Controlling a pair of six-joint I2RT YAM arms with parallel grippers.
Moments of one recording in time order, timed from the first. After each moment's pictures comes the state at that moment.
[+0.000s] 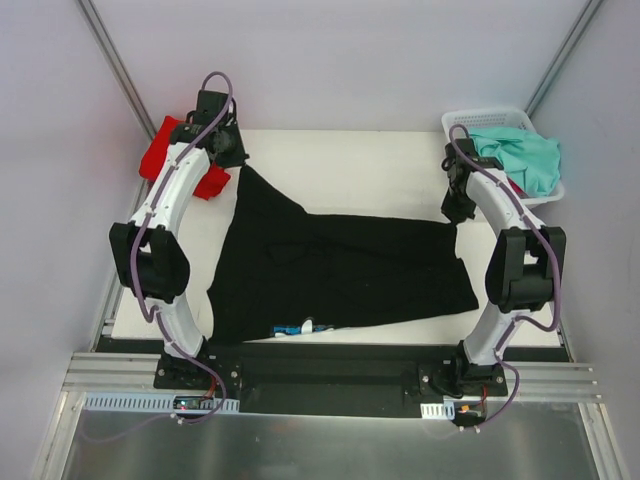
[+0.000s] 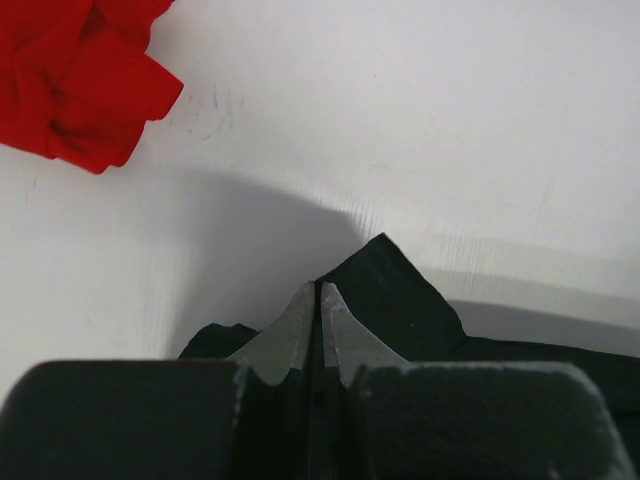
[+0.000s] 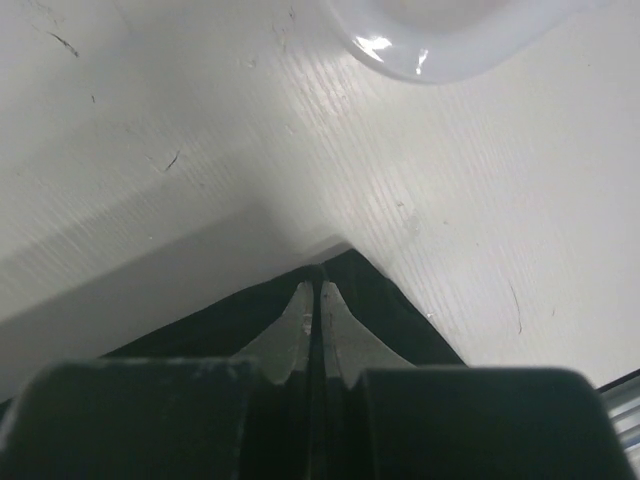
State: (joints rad) left arm -0.16 1.79 1.79 -0.81 0.00 -0.39; right arm 0.09 1.78 1.47 -0.94 0.35 0.47
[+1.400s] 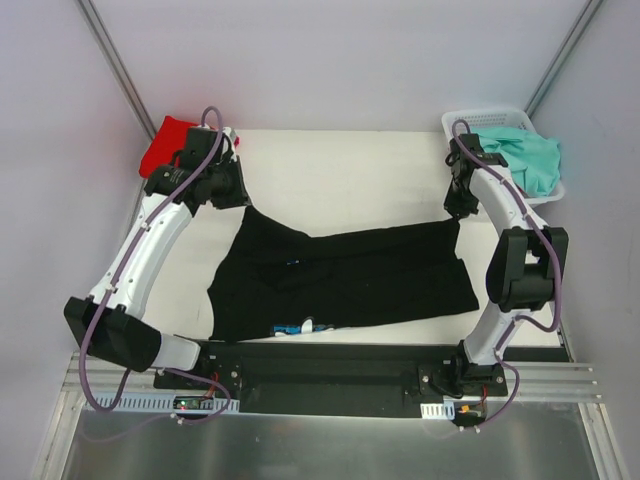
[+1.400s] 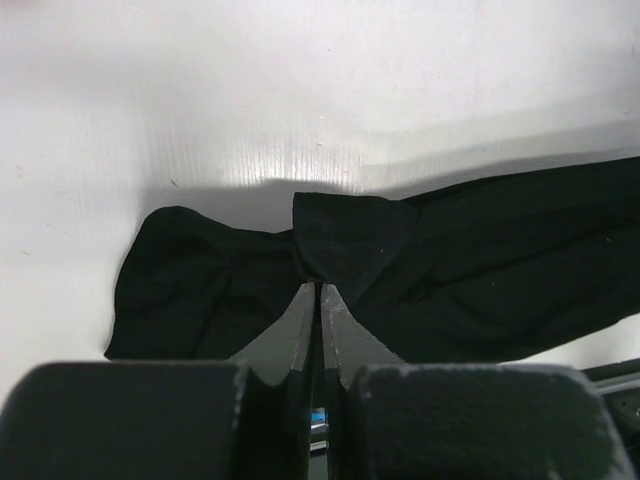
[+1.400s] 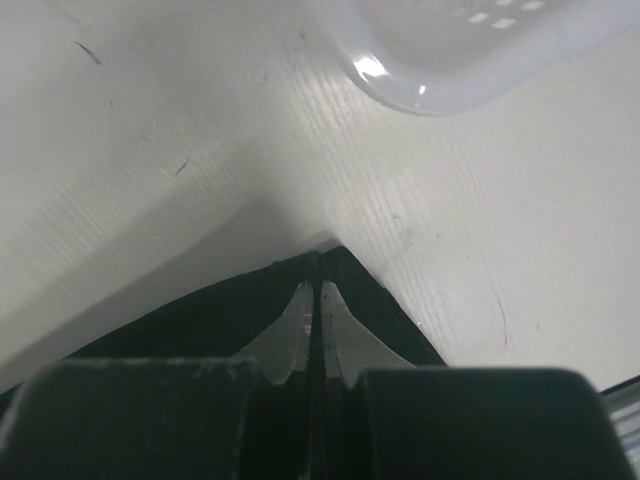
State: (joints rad) left arm -0.28 1.35 1.46 -0.93 0.10 -0.41; right arm 0.08 1.80 1.52 -0.95 0.34 0.41
